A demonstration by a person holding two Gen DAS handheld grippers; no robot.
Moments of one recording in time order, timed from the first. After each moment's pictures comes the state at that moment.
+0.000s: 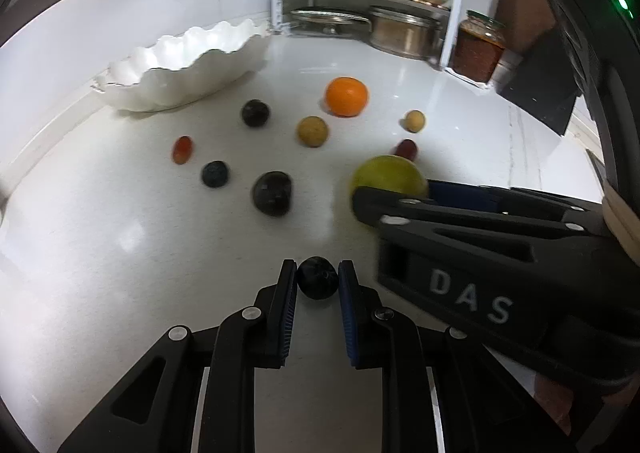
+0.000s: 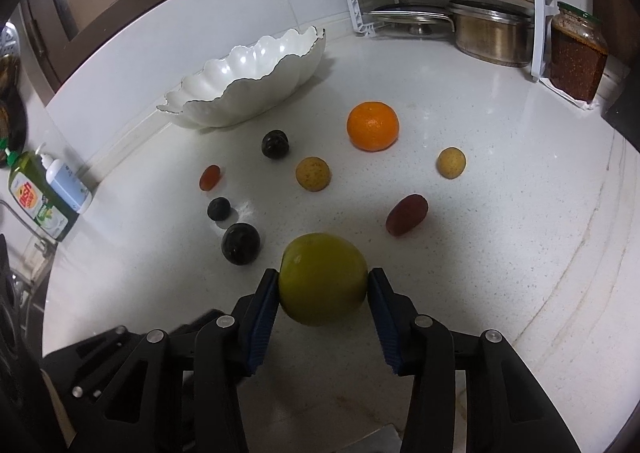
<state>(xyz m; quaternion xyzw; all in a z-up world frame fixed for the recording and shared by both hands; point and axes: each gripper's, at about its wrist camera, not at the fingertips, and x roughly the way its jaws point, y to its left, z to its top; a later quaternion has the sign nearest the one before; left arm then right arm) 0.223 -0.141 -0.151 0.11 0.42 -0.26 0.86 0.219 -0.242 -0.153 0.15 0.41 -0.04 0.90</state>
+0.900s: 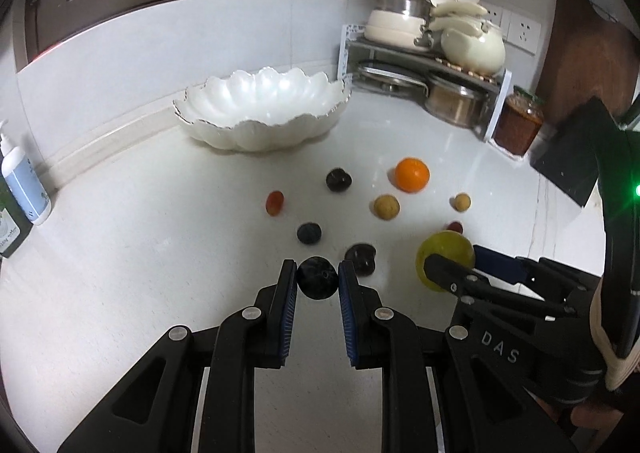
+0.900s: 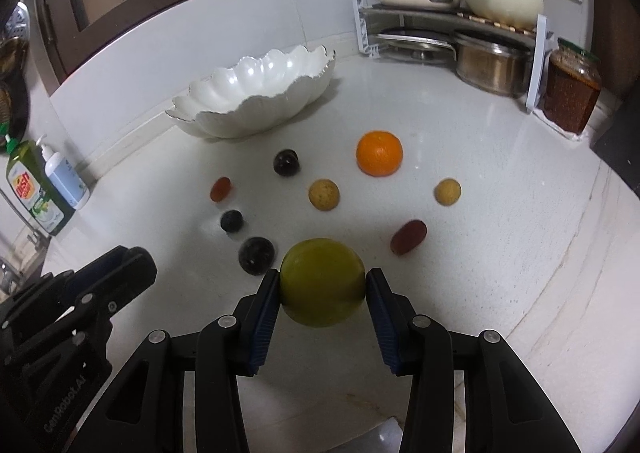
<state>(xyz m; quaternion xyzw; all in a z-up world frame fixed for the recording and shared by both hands) 0.238 -0.089 -0.096 0.05 0.37 -0.20 0.90 0.214 -0.227 -0.129 0.11 0.39 -0.06 0.91</state>
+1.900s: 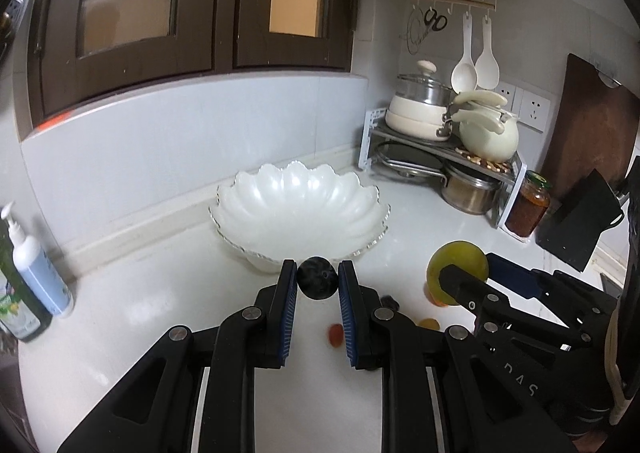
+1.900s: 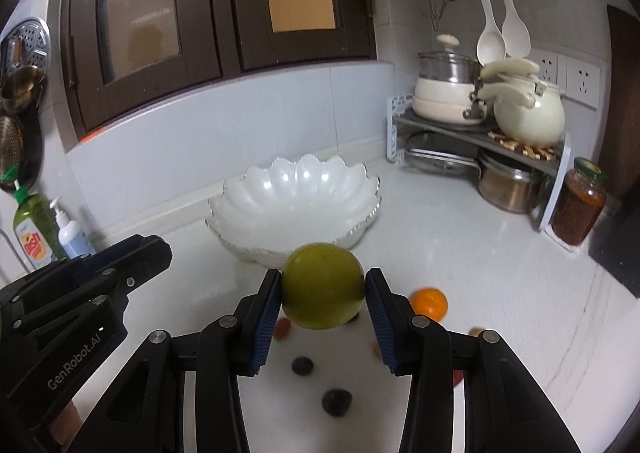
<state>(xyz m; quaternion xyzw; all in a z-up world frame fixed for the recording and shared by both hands) 0.318 -0.036 -0.011 0.03 0.28 -0.22 0.93 0.273 -0.173 -0.034 0.07 0.27 -0.08 0.96</state>
